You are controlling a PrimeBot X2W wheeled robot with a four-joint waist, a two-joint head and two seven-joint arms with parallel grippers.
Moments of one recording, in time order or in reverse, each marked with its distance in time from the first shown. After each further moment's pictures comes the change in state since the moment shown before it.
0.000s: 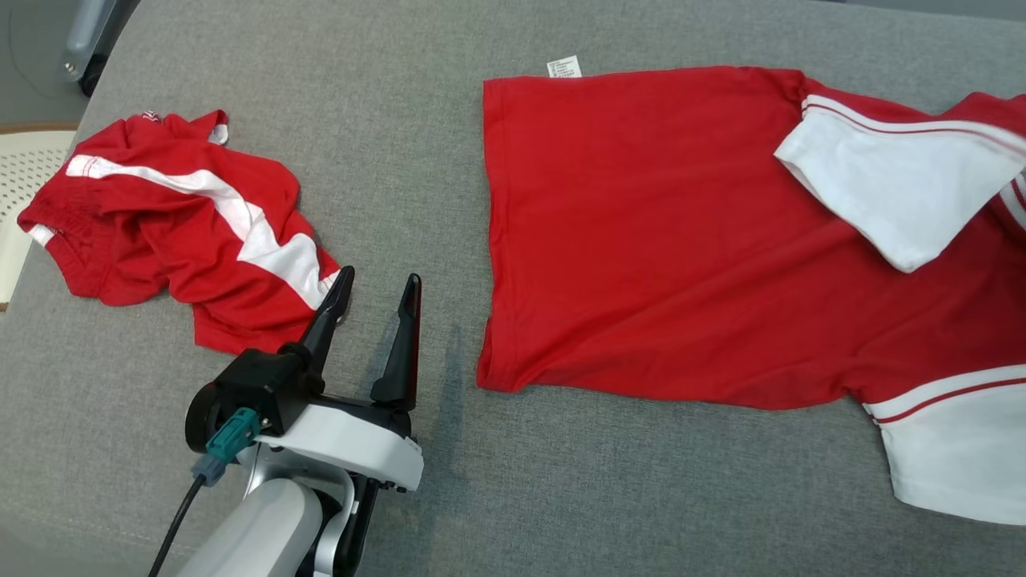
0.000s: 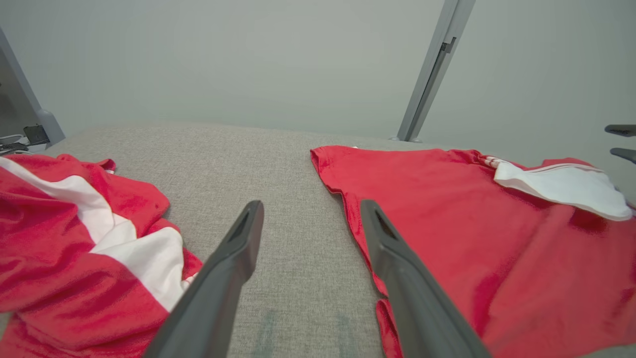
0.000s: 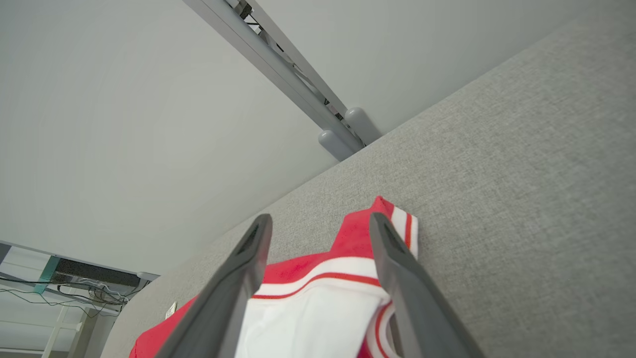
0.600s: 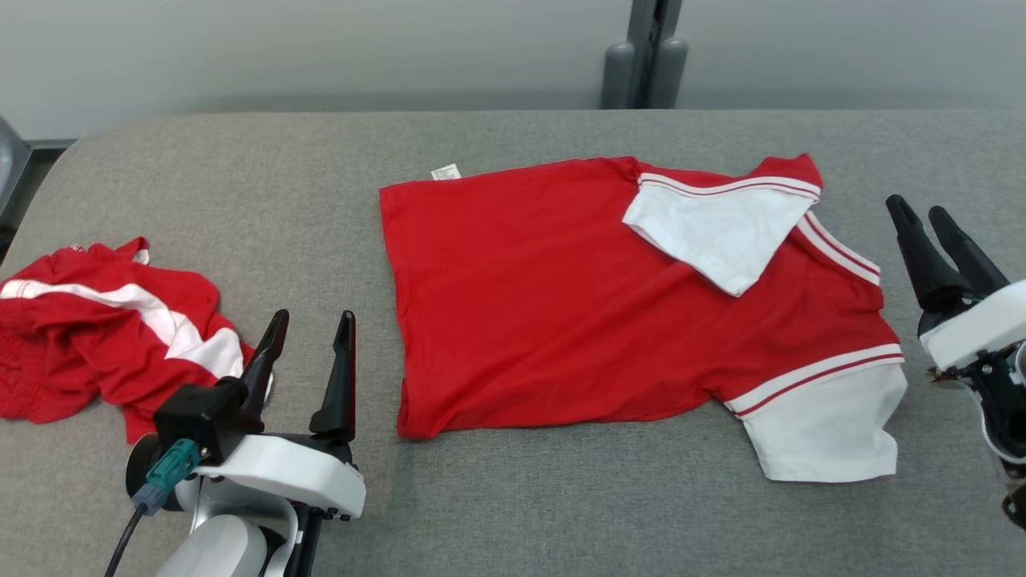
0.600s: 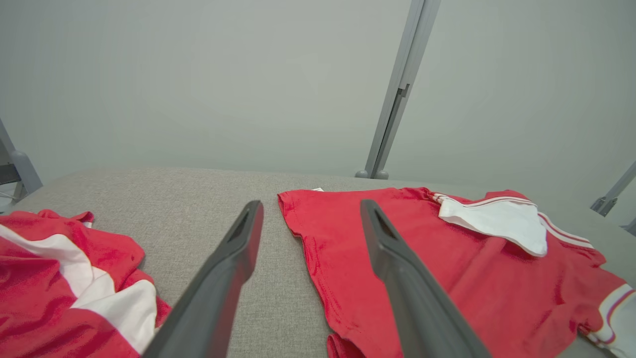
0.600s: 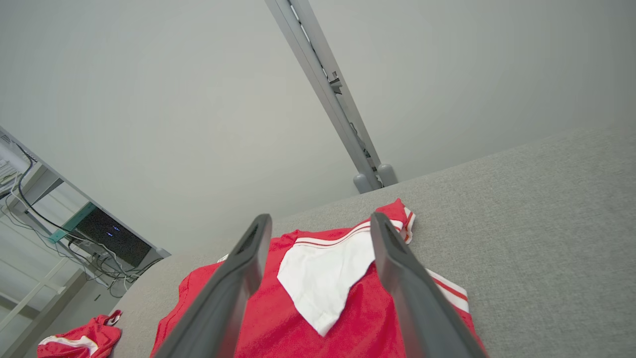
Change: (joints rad) left arm 0.090 0.068 0.049 -0.005 -0.046 0.033 0.013; right arm 0.358 0.016 0.177 -0.383 -0.036 0.000 -0.119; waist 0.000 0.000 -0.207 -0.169
